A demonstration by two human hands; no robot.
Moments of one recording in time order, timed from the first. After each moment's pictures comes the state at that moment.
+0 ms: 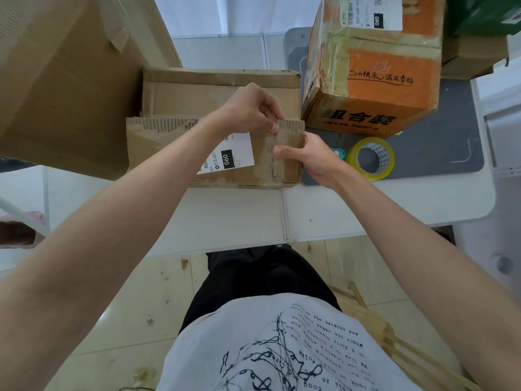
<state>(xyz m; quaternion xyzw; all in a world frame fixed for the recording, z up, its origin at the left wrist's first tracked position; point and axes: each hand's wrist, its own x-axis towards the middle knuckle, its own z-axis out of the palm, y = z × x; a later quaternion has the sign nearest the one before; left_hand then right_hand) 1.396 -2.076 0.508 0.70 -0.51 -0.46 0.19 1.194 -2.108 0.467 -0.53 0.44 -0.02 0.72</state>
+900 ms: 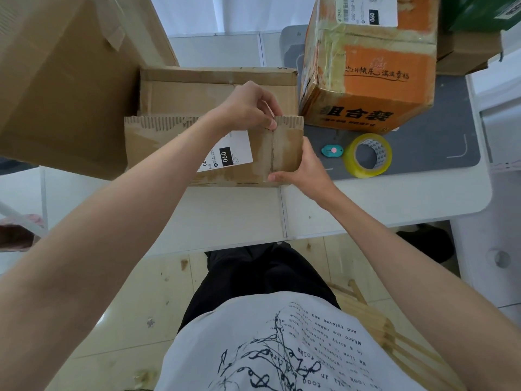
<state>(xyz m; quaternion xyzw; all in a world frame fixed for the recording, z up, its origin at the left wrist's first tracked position) 1.393 -2.073 0.513 0.70 -0.51 -0.47 0.19 1.183 -2.063 0.465 -0.64 0.50 -0.05 0.59</state>
